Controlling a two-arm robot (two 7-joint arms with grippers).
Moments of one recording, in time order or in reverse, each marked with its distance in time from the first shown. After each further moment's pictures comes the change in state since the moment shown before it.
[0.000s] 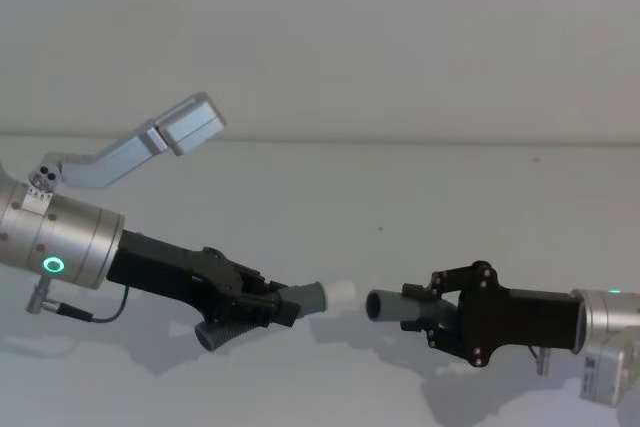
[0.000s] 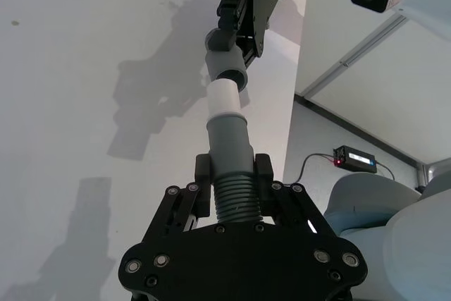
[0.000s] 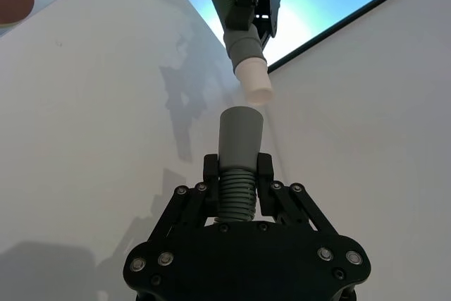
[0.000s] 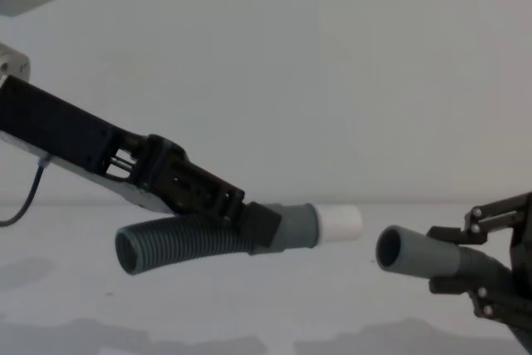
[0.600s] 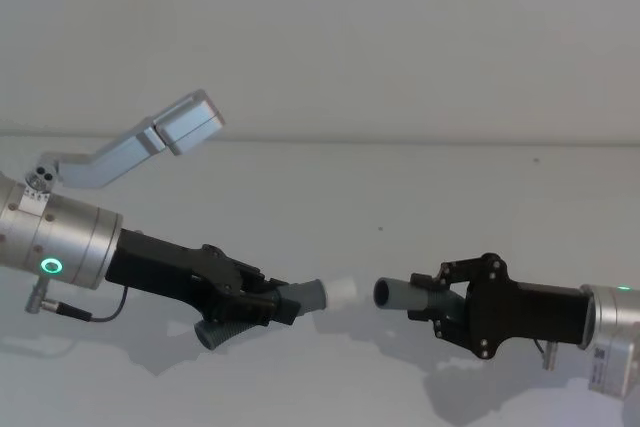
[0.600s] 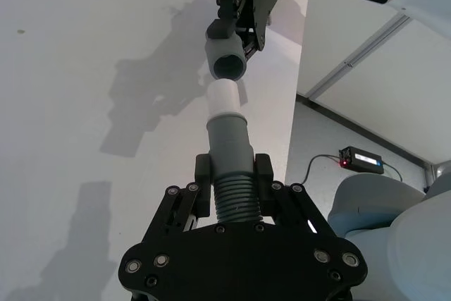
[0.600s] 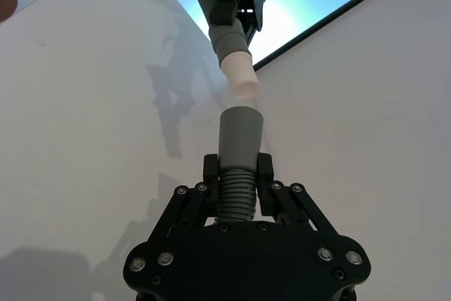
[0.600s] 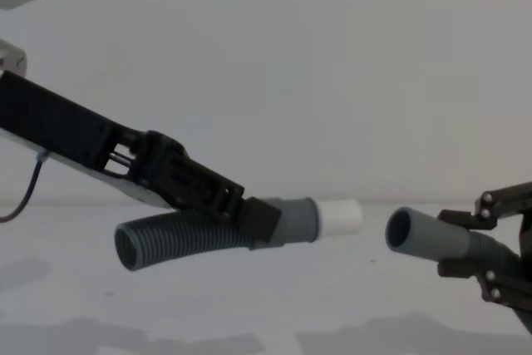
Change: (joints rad) left arm 0.016 0.000 -0.020 -0.018 0.016 -0.011 0.001; right arm -0.015 0.002 0.030 -0.013 0.012 0.016 -0.005
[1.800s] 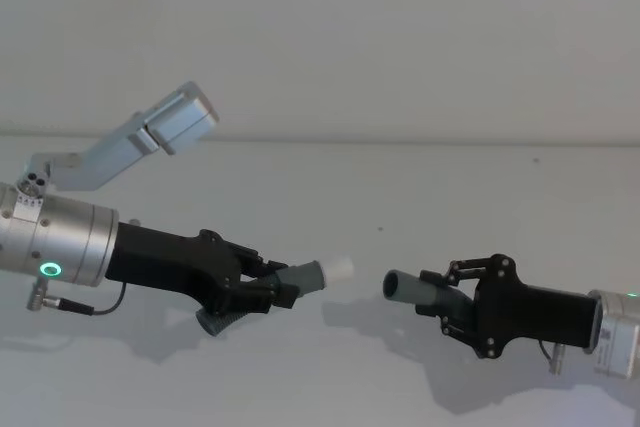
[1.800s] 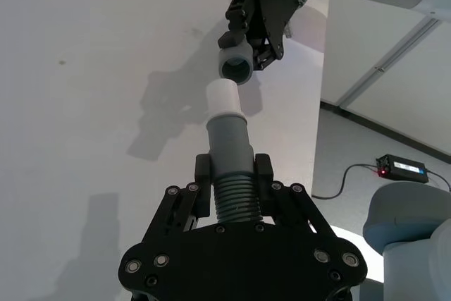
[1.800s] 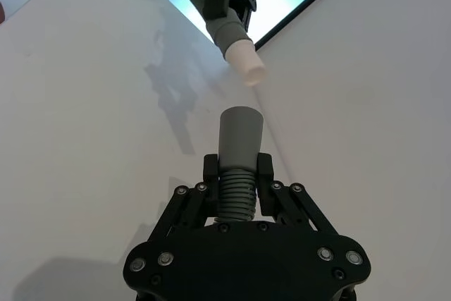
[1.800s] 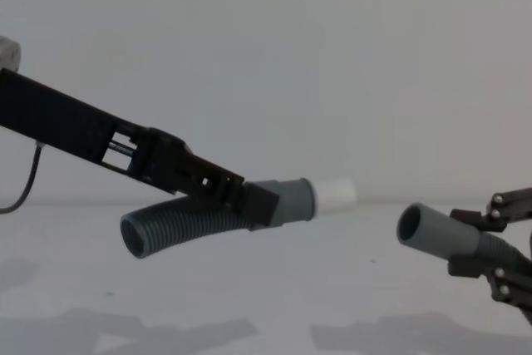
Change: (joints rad) left arm 0.053 -0.004 -0.051 -0.042 0.052 -0.092 0.045; right arm -0.039 0.006 0.029 -0.019 0.050 0.106 0.009
